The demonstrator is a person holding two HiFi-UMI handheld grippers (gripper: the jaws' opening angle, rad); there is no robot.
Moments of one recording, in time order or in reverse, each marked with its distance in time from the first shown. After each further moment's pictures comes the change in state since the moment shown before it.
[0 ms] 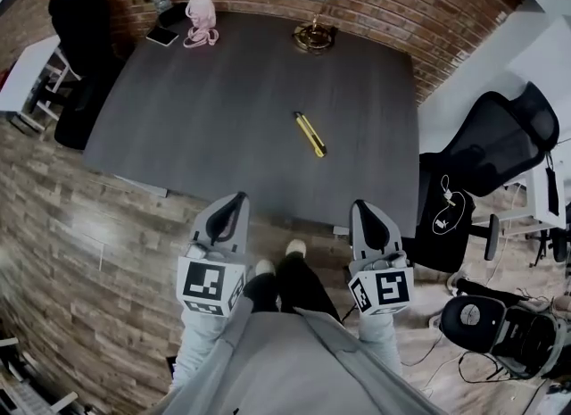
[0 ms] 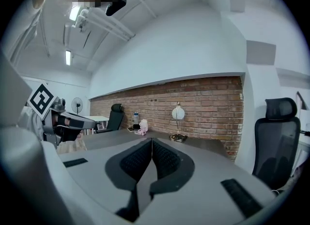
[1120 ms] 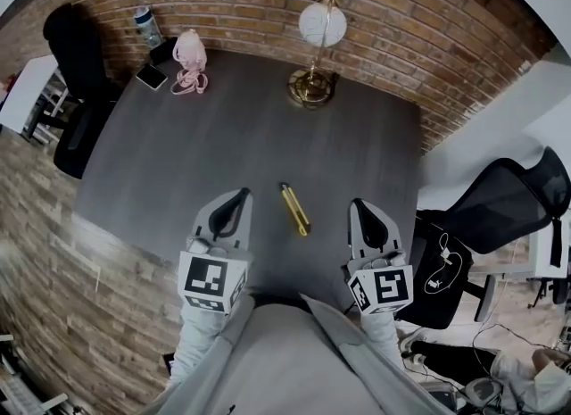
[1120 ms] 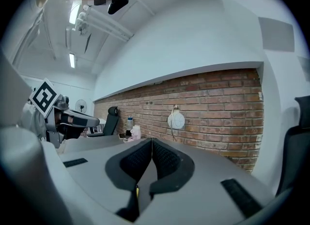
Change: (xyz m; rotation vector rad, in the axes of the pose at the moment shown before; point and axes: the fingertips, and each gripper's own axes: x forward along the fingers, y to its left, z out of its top) left arm 0.201 0.040 0.078 0.057 -0.036 0.049; right arm 0.179 -0.131 0.039 -0.030 -0.048 0.084
